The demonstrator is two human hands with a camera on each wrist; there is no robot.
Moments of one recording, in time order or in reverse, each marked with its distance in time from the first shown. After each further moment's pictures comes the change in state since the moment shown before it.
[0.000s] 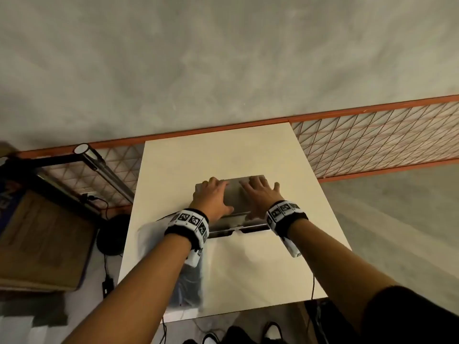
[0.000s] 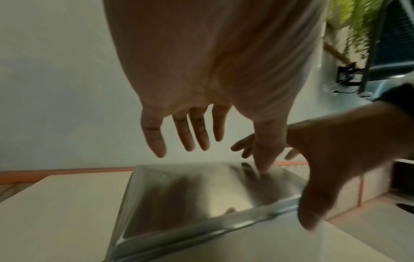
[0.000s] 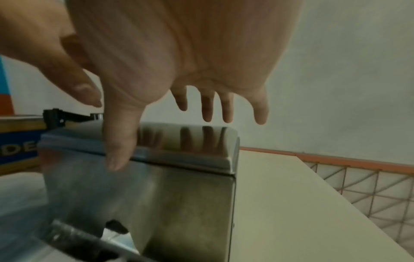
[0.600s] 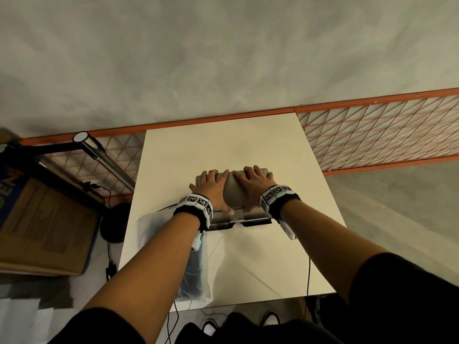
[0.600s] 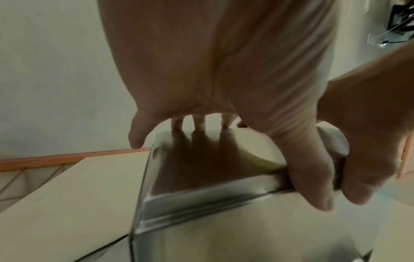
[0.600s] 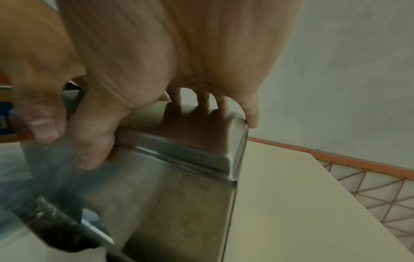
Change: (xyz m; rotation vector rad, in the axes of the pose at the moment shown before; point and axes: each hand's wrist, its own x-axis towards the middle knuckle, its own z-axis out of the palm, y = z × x) left_hand 0.033 -0.016 0.023 0.159 -0.195 -0.106; right_hand 0.030 -0.002 -0.002 -0.100 -0.081 -0.088
